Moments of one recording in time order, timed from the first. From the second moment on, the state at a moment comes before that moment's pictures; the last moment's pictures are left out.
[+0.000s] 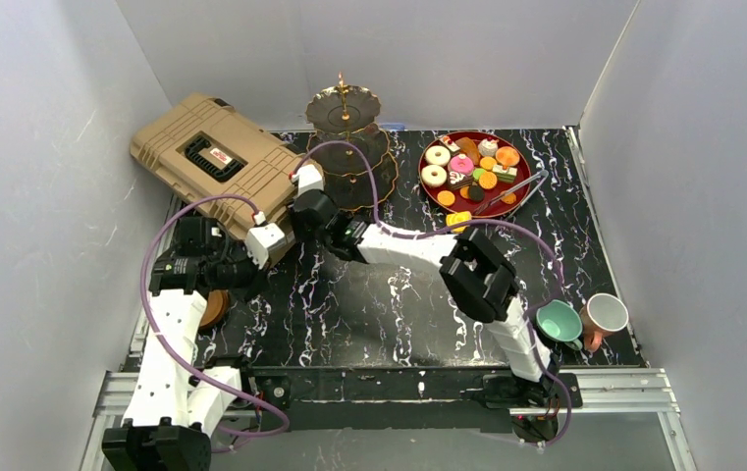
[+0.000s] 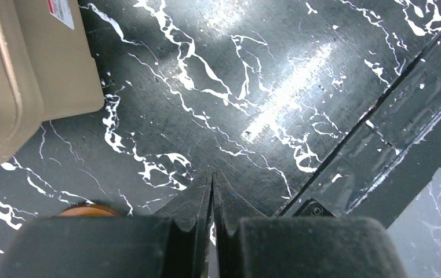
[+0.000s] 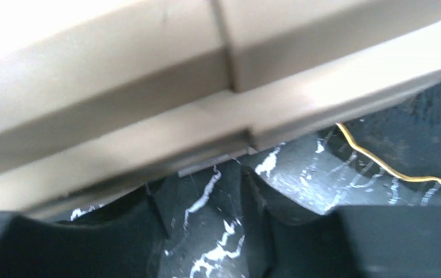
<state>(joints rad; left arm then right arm) 0.04 0.88 0.90 -1.13 0.59 0.74 1.07 2.20 1.74 -0.02 0.35 0.35</state>
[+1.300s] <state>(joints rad) 0.04 1.01 0.83 -0.94 0.51 0.82 0.73 2.20 2.33 -0.20 0.19 0.13</state>
